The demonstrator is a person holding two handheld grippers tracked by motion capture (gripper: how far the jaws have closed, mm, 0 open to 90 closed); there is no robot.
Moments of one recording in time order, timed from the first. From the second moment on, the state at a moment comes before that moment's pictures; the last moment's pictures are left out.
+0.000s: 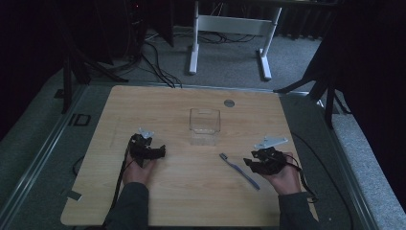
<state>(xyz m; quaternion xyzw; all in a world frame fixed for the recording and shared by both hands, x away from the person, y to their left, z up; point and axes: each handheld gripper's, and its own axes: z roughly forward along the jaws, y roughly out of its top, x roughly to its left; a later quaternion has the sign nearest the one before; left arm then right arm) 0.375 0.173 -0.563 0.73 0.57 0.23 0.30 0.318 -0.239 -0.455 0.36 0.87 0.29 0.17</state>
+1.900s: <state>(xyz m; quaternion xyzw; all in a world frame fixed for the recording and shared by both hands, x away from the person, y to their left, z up) 0.375 0.173 -0.563 0.73 0.57 0.23 0.31 0.345 -0.222 -0.446 0.35 0.88 0.26 0.16</state>
